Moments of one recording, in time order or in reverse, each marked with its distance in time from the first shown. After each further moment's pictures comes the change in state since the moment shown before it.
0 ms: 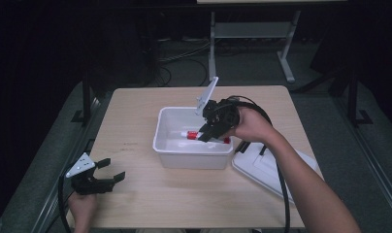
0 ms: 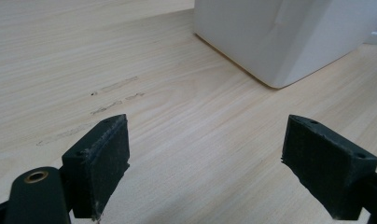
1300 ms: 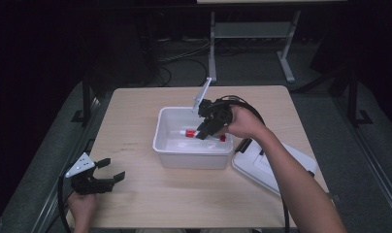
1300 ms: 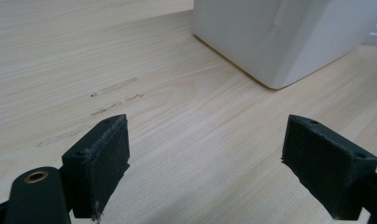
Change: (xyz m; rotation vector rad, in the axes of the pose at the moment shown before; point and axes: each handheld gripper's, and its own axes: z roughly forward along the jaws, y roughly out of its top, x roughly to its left) left arm 0.001 0.000 -0.001 -0.002 -0.003 0.007; right arm -0.029 -0.002 0.031 0.031 0.021 0.050
